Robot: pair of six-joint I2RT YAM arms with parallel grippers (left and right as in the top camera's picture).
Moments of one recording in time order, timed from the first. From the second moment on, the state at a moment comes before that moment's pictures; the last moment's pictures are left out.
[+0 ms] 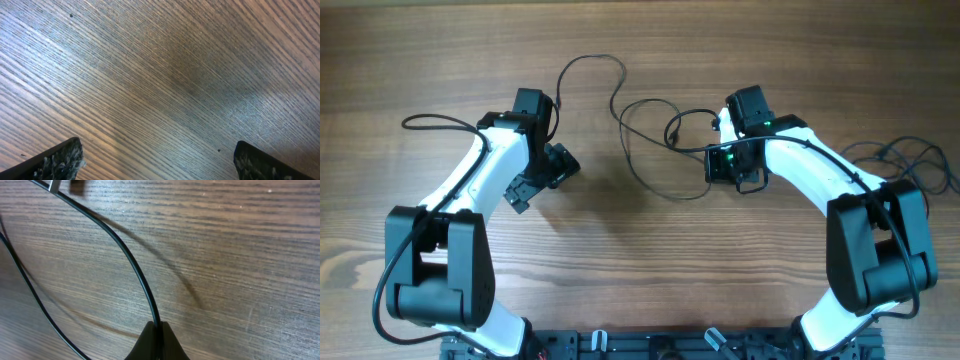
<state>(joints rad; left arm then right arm) -0.13 1.76 1.13 -0.94 -0.03 -0.81 0.28 1.83 1.10 -0.65 -0.29 0.26</state>
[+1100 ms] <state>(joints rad) -0.13 1.76 1.13 -0.94 -0.04 -0.81 -0.55 1.75 1.95 -1.18 0.00 0.34</state>
